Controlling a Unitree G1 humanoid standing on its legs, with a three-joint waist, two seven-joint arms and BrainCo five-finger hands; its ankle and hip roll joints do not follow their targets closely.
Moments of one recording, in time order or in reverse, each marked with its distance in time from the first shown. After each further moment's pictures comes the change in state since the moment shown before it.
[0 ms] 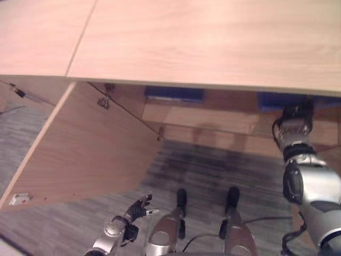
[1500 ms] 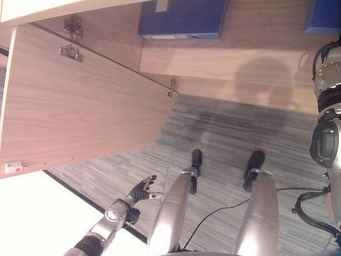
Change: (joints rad) left arm -0.068 0.119 -0.120 -0.157 -0.060 -0.050 0.072; right arm -0.410 -0.148 0.192 0.093 0.078 -0.112 -0.150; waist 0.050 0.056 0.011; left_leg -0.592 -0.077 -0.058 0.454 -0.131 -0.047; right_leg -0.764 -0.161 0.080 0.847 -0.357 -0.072
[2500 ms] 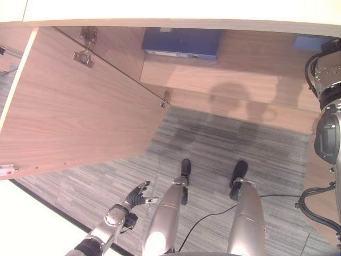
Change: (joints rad) left arm 0.000 -0.003 -0.039 0.083 0.005 0.008 0.102; right arm -0.075 0.004 0.131 0.231 -0.124 0.224 -0.177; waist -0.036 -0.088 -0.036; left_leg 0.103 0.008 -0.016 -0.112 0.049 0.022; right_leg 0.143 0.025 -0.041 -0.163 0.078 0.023
